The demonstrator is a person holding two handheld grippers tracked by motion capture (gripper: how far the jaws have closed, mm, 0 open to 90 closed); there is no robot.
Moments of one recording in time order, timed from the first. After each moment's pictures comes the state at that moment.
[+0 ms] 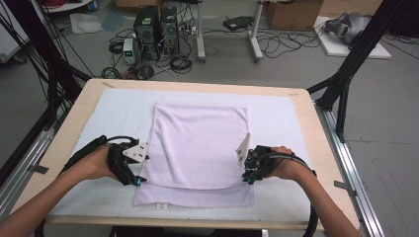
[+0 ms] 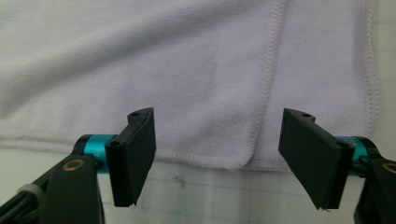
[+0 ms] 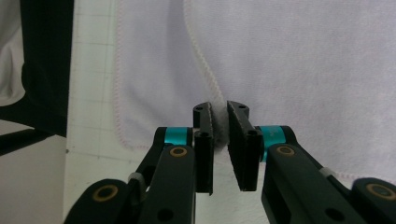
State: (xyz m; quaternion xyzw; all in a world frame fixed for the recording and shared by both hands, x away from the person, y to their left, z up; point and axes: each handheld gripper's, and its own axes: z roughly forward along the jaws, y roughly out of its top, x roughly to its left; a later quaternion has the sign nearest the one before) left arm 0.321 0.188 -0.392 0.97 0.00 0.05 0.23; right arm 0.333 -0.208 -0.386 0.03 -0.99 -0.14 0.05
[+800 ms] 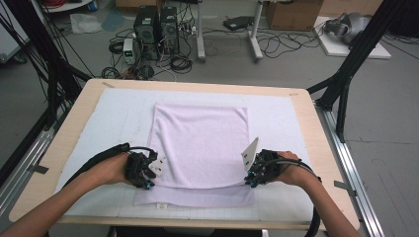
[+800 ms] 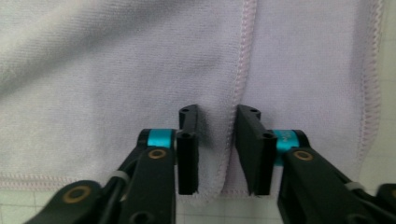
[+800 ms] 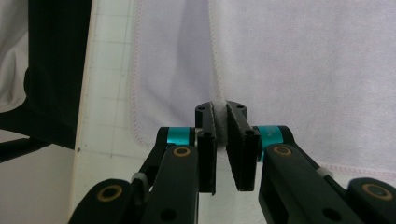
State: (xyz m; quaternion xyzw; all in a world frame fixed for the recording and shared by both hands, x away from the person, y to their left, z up) left arm 0.310 0.145 -0.405 0.99 -0.02 0.04 0.12; right arm 0.322 -0.219 -0.387 0.04 -0.98 -0.17 0.04
